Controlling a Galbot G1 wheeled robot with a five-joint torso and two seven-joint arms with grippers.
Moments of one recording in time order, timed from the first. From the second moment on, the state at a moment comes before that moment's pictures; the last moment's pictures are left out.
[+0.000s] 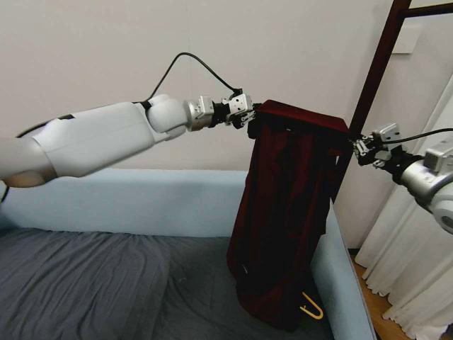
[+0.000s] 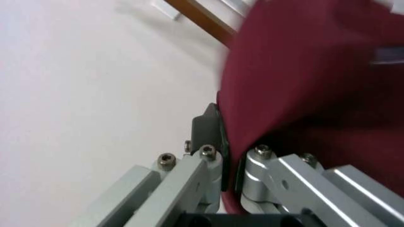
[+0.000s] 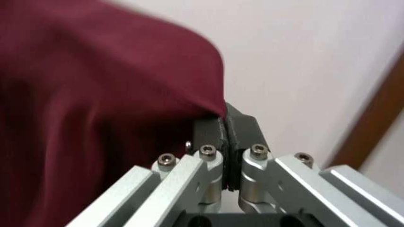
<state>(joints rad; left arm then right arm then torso) -0.70 -1.12 1.19 -1.10 -0.81 -0.32 0.19 0.01 0.43 -0.39 1.73 1.04 -0.17 0.16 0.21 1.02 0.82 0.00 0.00</state>
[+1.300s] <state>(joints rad) -0.90 -0.23 1.17 -2.08 -0.91 -0.15 0.10 -0.10 0.37 -0.21 2.31 1.22 -0.38 0.30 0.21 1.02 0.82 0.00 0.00</state>
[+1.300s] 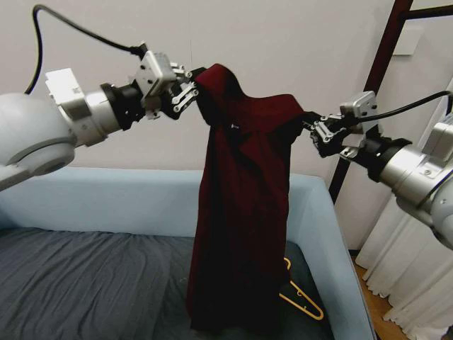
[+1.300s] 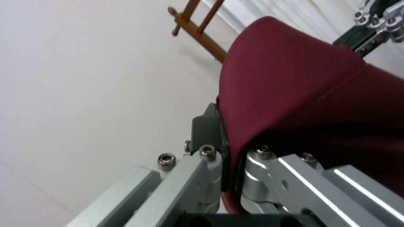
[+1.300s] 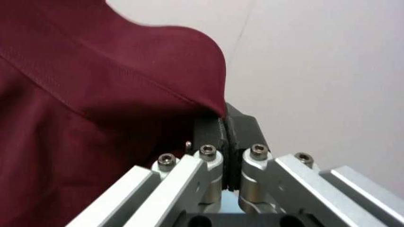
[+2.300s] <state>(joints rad) 0.19 -0.61 0.93 -1.56 -0.61 -0.25 -0.07 -0.54 0.79 -0.54 1.74 0.73 -0.27 0.27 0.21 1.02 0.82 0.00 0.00</state>
